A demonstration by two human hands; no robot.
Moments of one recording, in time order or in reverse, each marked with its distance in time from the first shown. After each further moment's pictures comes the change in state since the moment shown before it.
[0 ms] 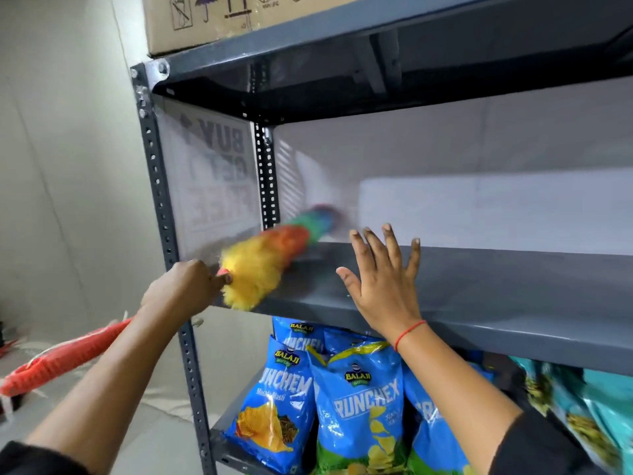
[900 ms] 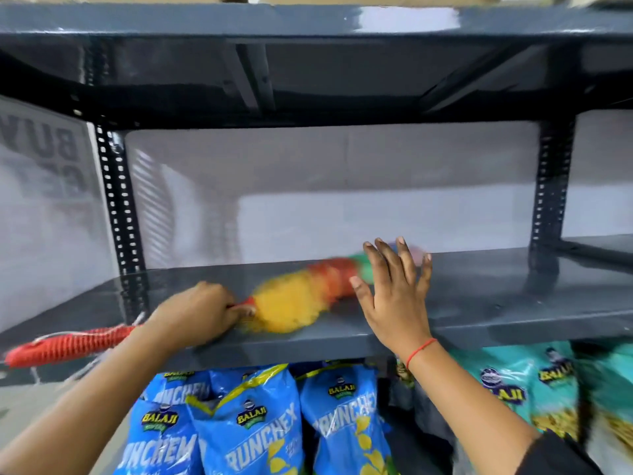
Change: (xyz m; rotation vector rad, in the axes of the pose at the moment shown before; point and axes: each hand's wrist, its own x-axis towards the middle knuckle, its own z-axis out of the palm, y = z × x) left_hand 0.009 0.162 0.055 -0.065 -0.148 0.819; right_hand -0.038 0.111 -0.074 -0.308 0.045 0.260
